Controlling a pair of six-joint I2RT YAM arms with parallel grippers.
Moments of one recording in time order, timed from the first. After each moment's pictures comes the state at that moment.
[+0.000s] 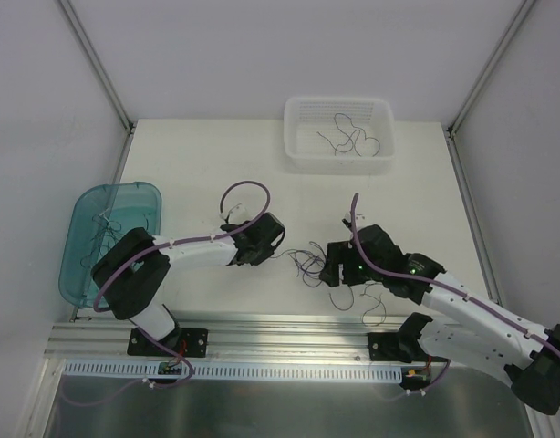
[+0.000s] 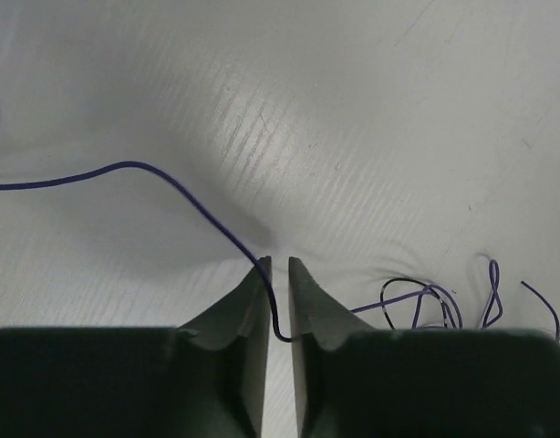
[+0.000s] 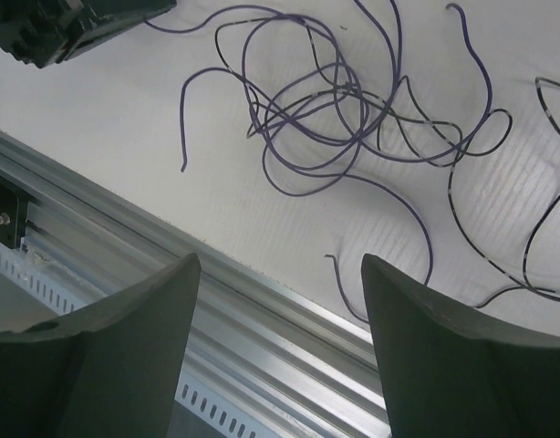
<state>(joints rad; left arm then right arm) -0.86 1.59 0.85 -0.39 -0.39 -1.38 0.84 0.87 0.64 -0.58 0.00 0.60</state>
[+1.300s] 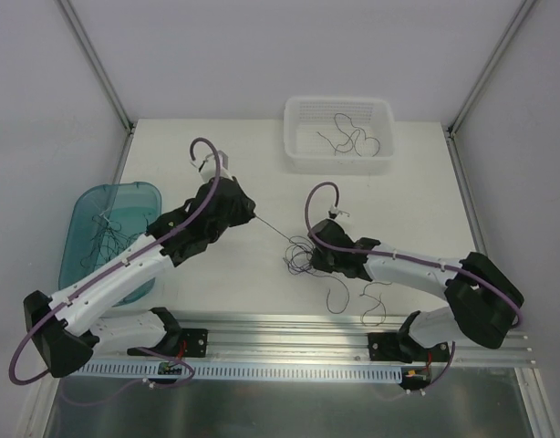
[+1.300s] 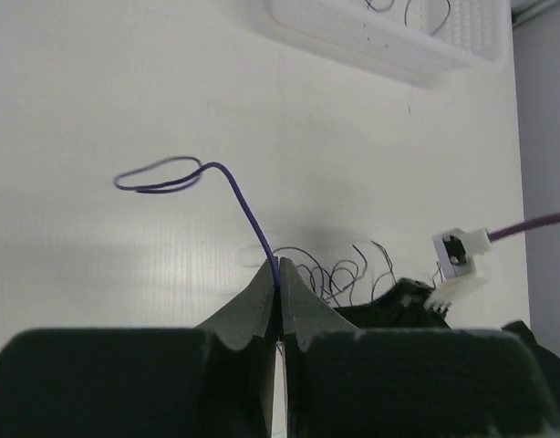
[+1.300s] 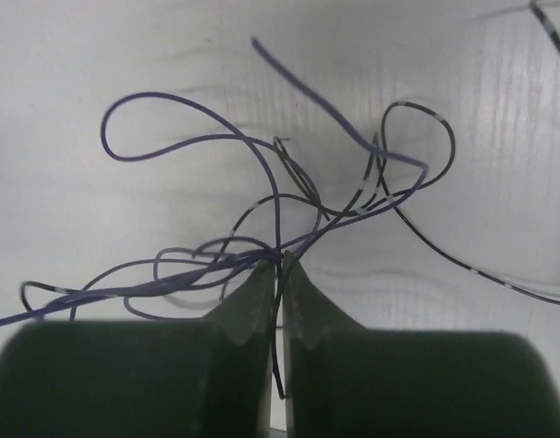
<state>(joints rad) -0.83 1.11 1.03 -0.47 -0.44 -0.84 0.90 1.42 0.72 -0.29 0.27 1.01</state>
